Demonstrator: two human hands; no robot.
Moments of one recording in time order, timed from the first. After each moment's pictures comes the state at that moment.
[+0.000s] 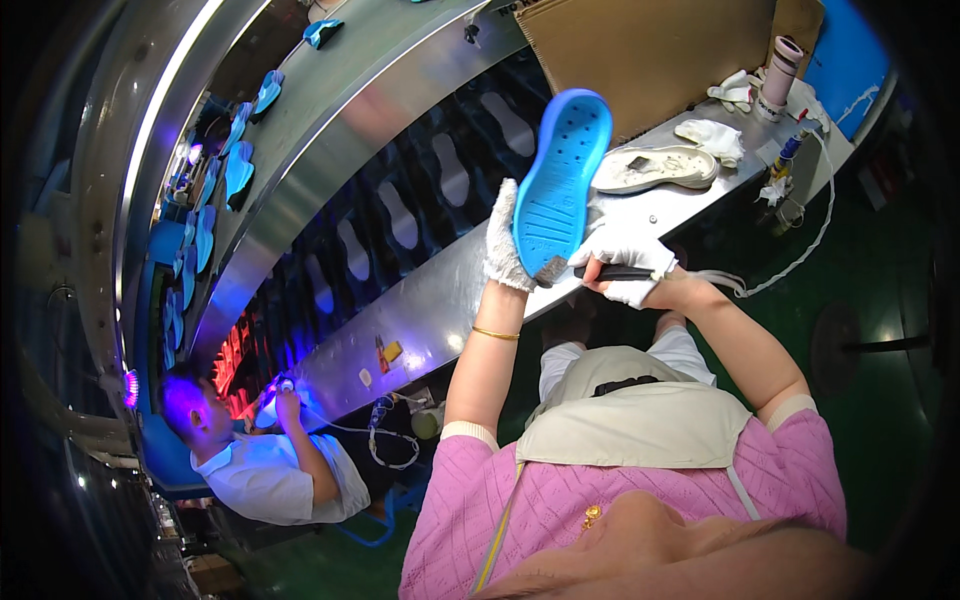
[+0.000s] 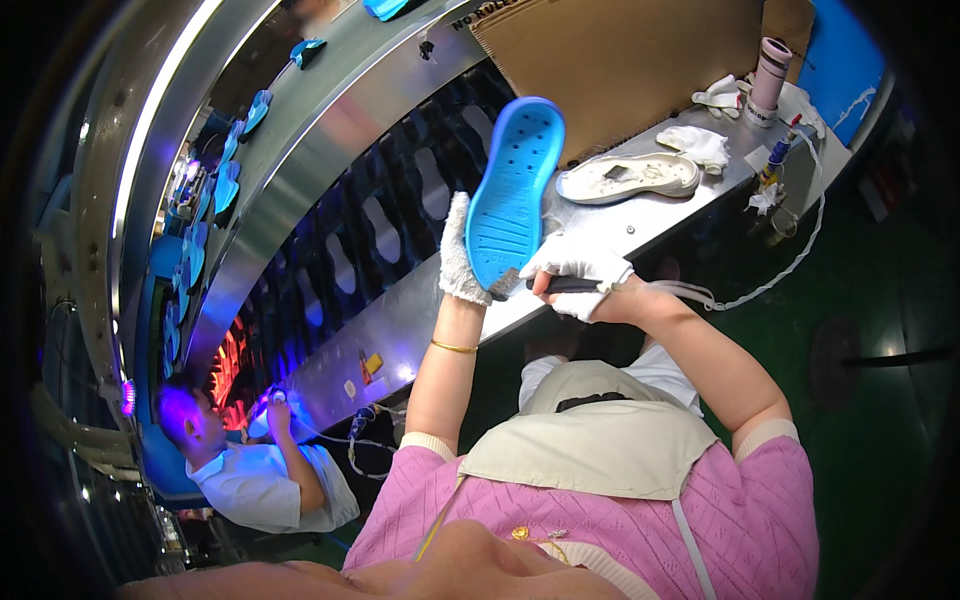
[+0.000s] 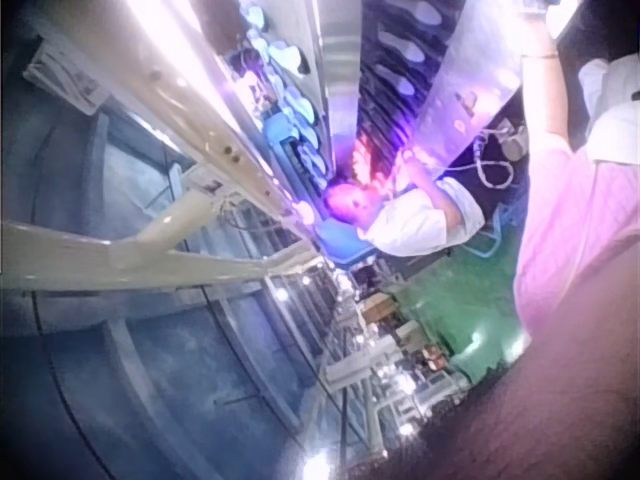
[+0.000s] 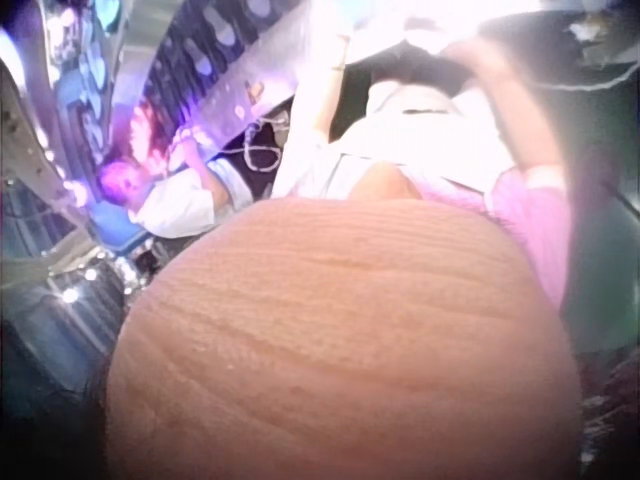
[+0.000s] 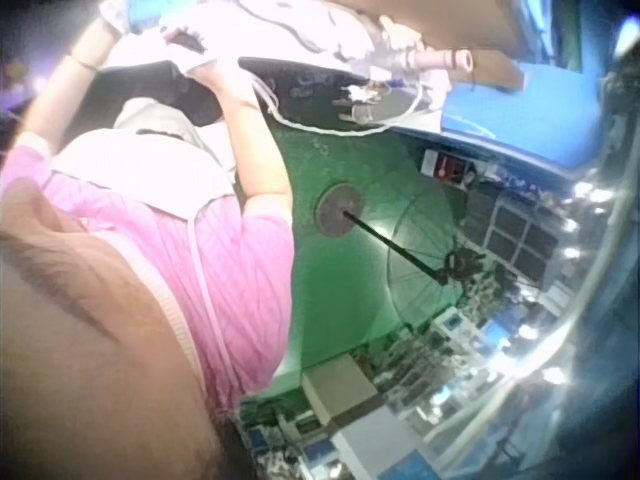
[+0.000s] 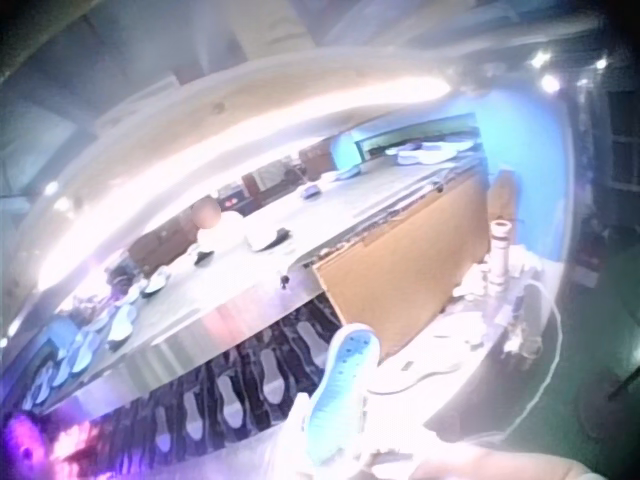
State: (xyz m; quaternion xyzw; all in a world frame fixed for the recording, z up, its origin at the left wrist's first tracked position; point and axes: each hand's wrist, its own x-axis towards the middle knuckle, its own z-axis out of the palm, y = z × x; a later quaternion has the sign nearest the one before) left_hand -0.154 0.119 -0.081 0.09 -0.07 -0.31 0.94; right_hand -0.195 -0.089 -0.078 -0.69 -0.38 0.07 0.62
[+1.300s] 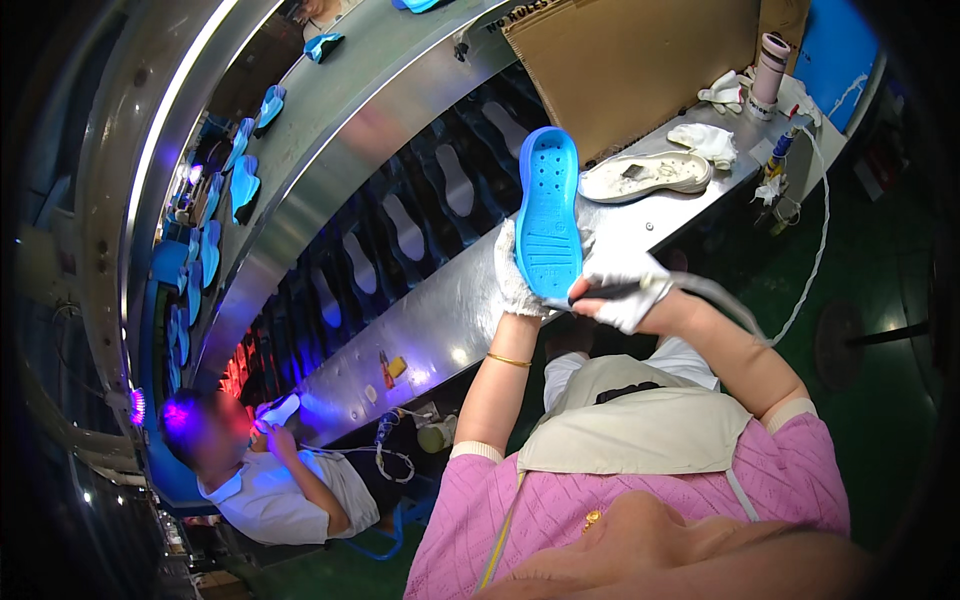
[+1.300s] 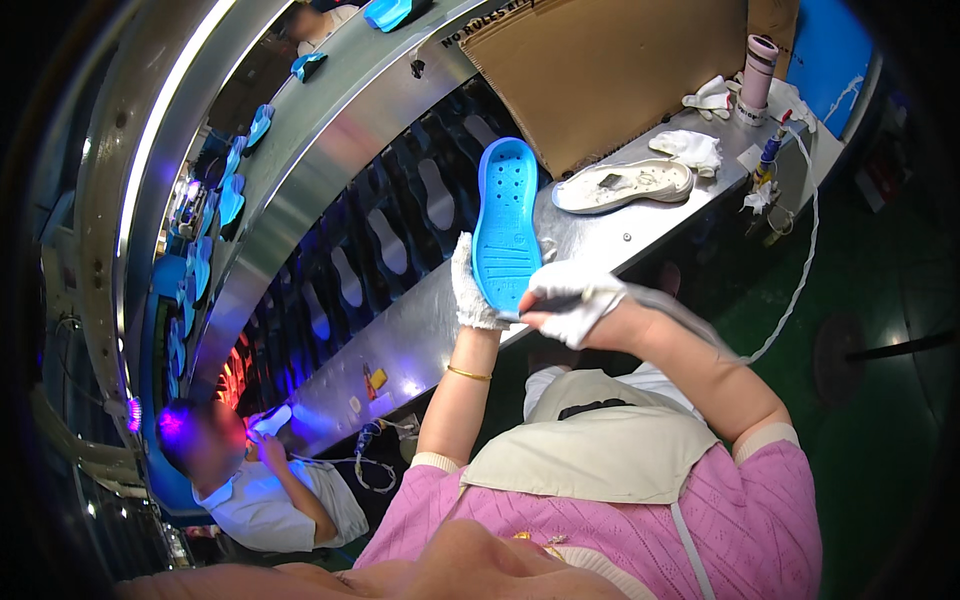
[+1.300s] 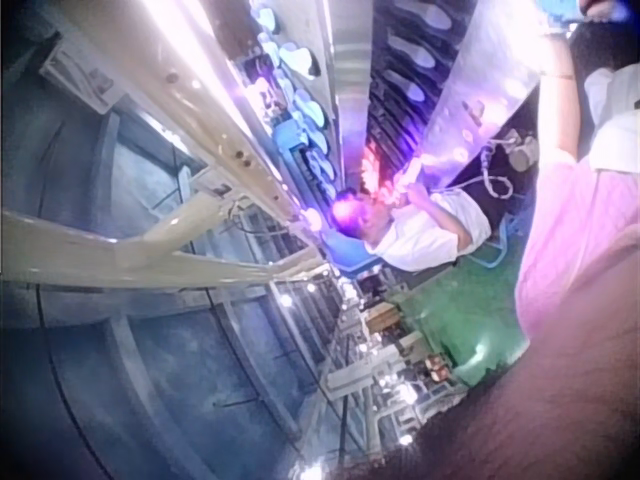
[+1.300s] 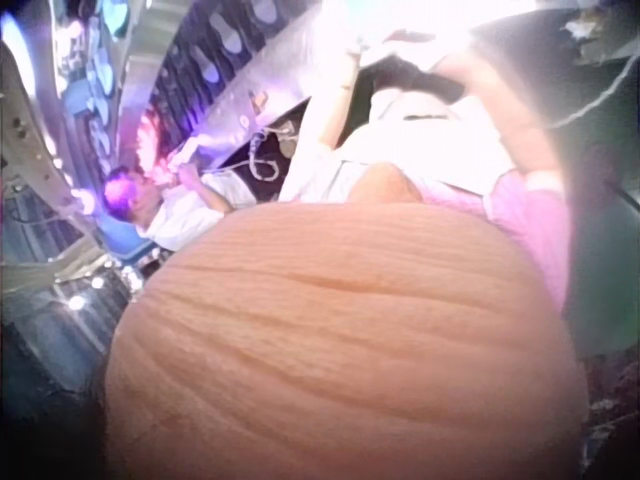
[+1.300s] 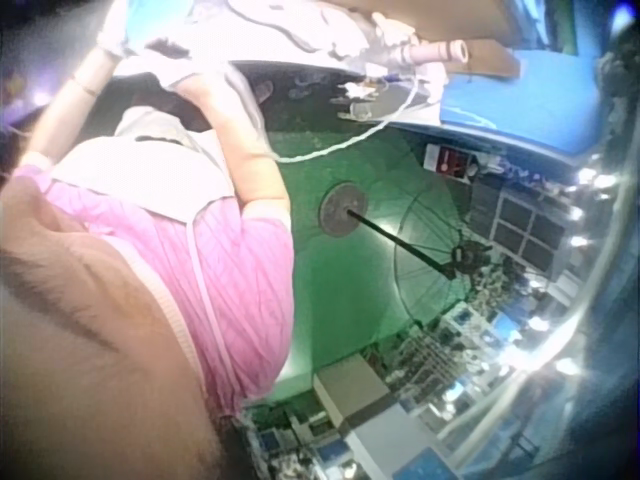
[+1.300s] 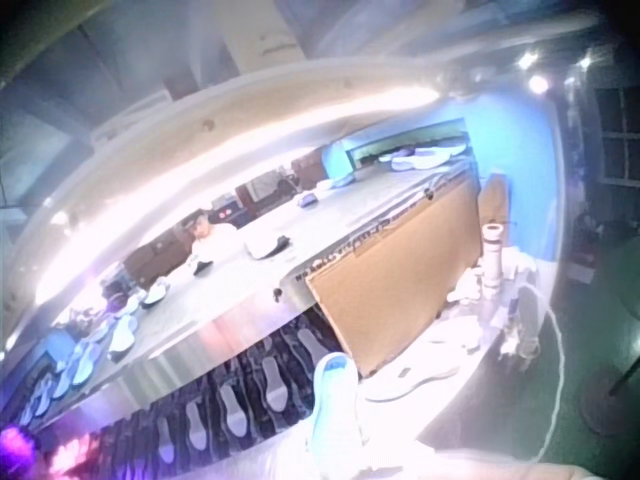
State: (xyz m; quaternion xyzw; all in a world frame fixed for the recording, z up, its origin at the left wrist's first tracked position) left_hand -0.171 0.116 -0.114 0.24 0.00 -0.20 0.95; right_hand -0.215 -0.080 -0.072 -0.72 -0.31 0.04 0.62
